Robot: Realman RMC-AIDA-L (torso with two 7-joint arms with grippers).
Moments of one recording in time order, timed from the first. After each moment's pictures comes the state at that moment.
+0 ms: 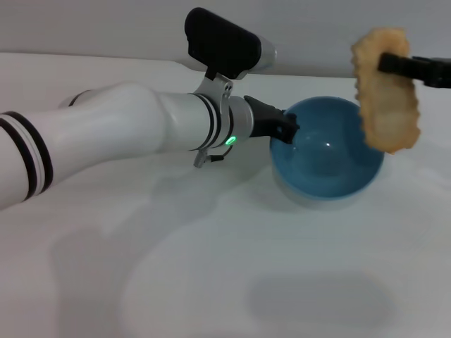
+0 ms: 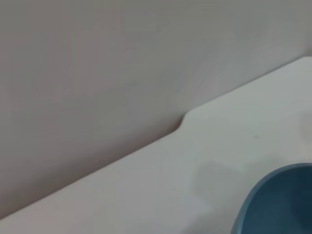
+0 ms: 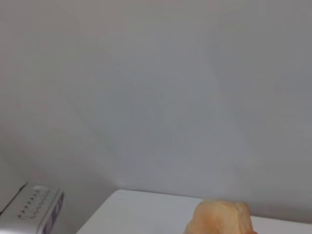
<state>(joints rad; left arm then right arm) -0.80 -2.08 2.11 0.69 1.82 0.25 -2.52 0.61 2.05 -0.61 -0.79 -1.97 -1.41 1.94</state>
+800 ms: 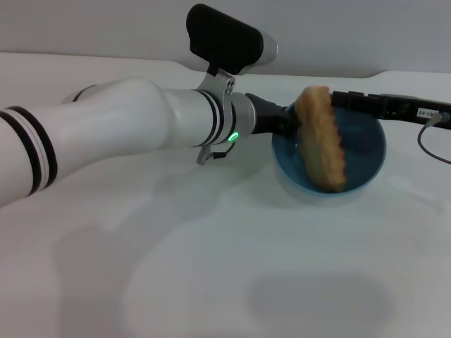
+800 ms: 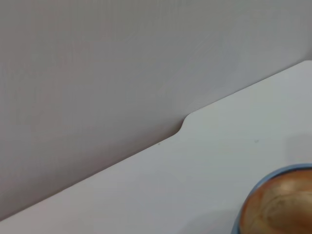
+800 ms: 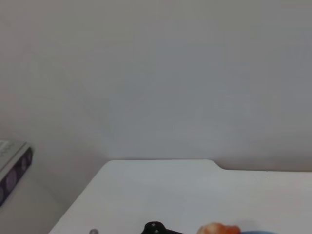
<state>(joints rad) -0.82 -2.08 2.12 0.67 1.81 0.25 -2.54 0.66 2.07 -0.69 -0.57 -1.97 -1.25 1.89</state>
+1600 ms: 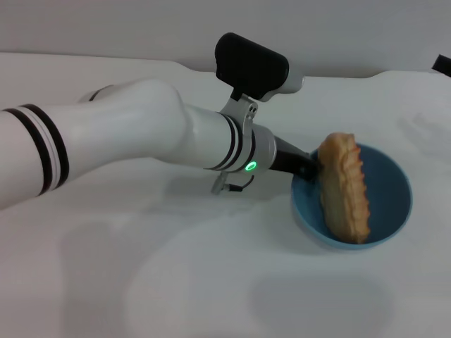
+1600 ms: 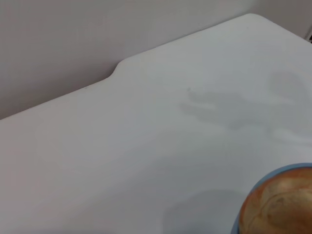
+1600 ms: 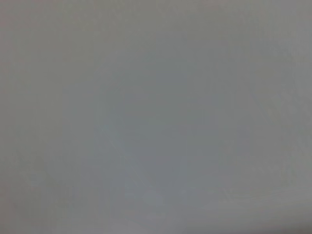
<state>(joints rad) -0.84 -2.08 2.18 0.70 1.76 0.42 -2.60 0.47 2.06 -0.62 -0.76 -1.79 -1.21 1.88</state>
